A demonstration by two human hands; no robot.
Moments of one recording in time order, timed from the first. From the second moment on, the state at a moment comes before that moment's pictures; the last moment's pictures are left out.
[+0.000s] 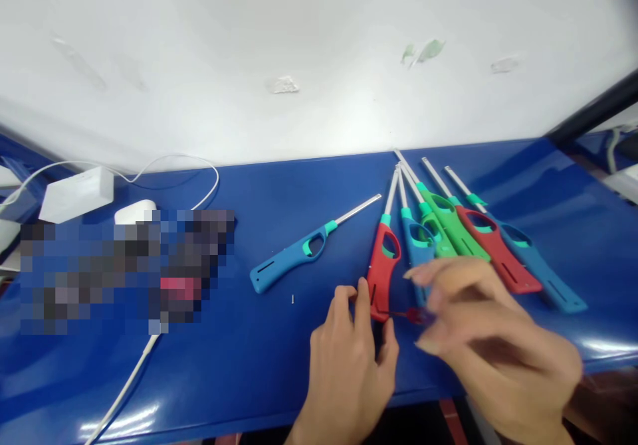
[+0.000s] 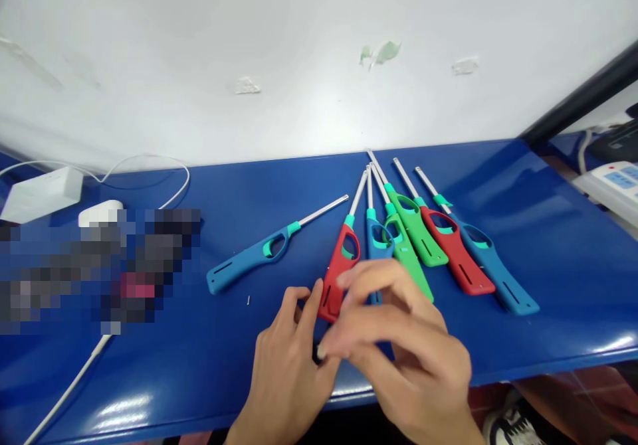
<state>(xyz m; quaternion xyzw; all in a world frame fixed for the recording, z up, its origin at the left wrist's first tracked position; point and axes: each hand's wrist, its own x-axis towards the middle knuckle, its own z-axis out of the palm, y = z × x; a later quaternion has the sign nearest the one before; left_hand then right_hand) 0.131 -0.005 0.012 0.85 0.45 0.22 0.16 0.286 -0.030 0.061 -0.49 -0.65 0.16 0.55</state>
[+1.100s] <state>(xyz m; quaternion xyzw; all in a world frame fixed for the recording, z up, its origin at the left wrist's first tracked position) 0.129 -0.005 0.013 0.84 0.46 0.22 0.18 0.280 -0.034 0.060 -0.51 -0.66 0.07 0.55</state>
